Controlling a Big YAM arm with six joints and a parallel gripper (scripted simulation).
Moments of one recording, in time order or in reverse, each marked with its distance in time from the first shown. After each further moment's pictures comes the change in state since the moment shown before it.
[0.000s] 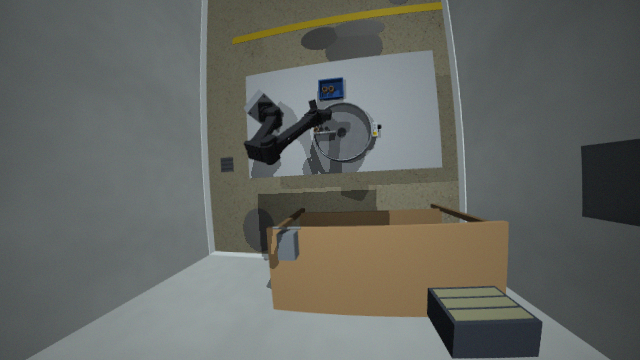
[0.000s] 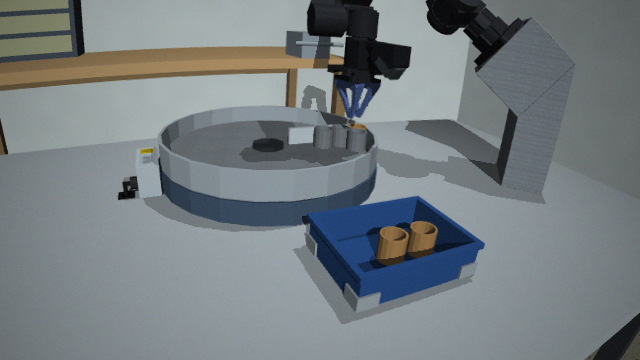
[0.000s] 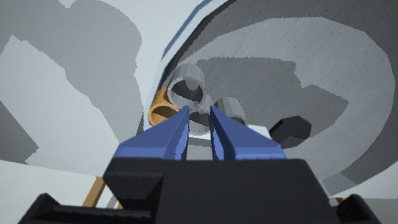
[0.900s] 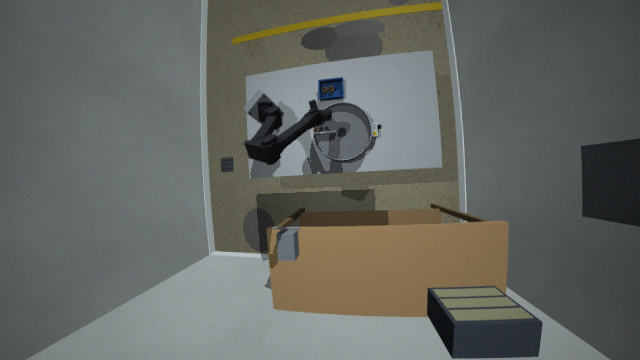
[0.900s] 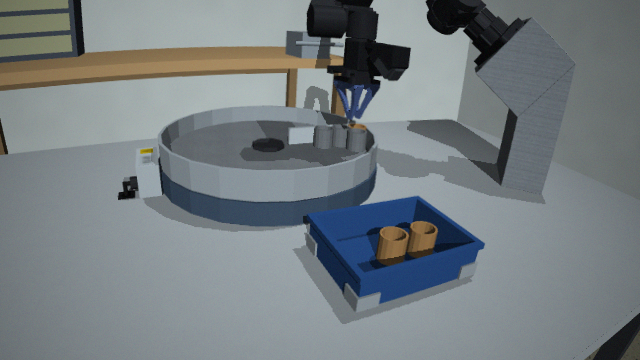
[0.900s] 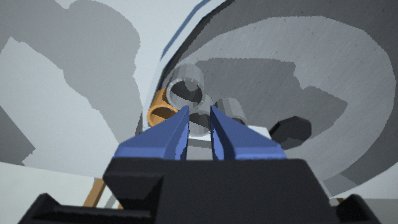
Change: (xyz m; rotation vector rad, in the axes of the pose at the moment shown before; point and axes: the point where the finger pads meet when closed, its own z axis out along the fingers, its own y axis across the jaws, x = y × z) arm 0.000 -0.001 0.002 0.003 -0.004 0.004
